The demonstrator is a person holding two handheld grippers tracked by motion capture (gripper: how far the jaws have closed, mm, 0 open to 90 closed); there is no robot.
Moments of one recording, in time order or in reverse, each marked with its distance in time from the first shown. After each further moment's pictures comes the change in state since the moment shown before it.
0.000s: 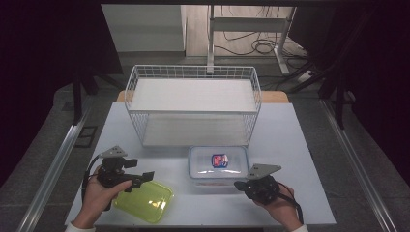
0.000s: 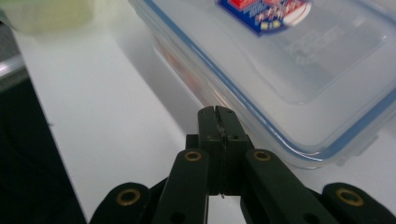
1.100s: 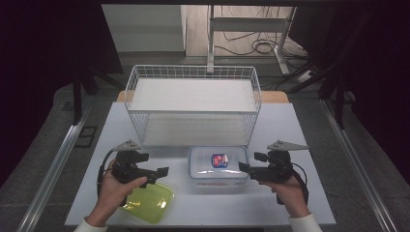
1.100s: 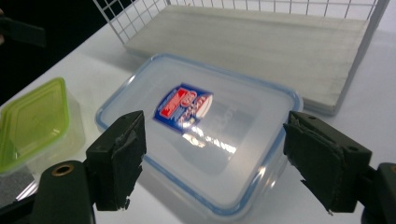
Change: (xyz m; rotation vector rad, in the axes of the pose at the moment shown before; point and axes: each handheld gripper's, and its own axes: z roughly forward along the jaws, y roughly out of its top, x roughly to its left) left arm -0.032 0.032 0.019 -0.029 -0.040 -0.035; right arm -0.042 0.029 -0.030 -0.209 -0.052 0.398
